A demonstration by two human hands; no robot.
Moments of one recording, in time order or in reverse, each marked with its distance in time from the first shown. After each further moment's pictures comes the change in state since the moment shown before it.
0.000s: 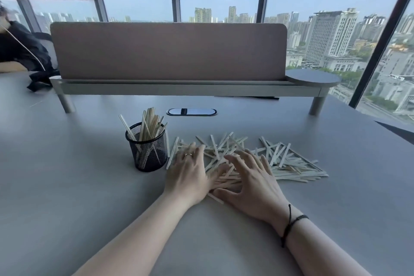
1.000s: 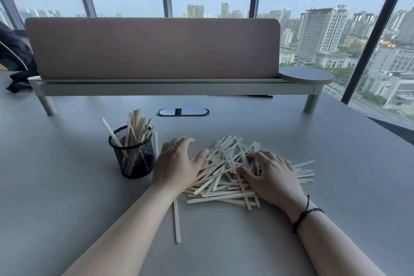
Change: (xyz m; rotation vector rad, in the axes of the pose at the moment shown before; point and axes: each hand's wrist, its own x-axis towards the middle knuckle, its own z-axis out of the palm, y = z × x) left_hand 0.040 -0.011 0.006 -0.217 0.206 0.033; right_hand 0.017 0.054 -0.015 -0.047 0.047 0.312
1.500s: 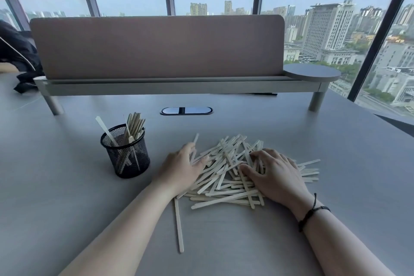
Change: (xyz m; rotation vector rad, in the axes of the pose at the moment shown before) left_hand 0.000 -0.011 -0.001 -0.121 -0.290 -0.141; right_hand 0.005 0.003 0.004 0.008 -0.025 -0.005
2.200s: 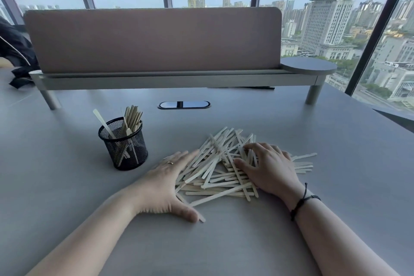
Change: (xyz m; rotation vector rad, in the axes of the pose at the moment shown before) left_hand -0.054 -0.012 -0.036 0.125 -0.383 0.266; right_hand -0.003 -0.004 0.002 0.002 0.013 -0.017
